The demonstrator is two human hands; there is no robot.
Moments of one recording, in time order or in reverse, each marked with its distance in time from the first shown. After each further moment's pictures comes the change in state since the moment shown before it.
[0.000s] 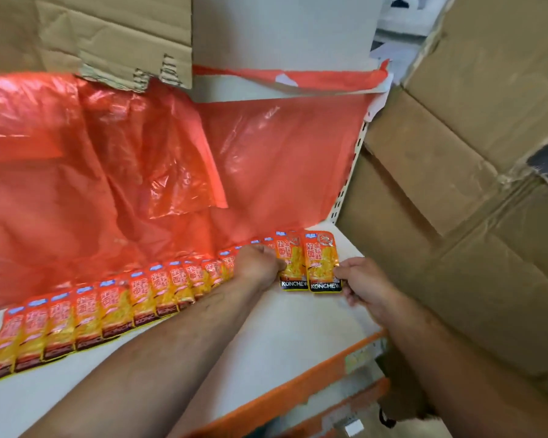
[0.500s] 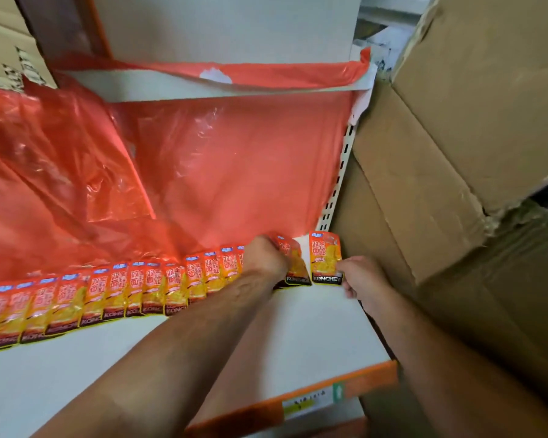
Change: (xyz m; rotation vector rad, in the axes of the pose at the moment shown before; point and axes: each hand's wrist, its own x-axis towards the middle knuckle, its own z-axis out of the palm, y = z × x) left_hand 0.034 0.051 0.107 0.314 0.268 0.070; right_hand 0.124 0.002 -0.063 -0.044 -0.067 0.034
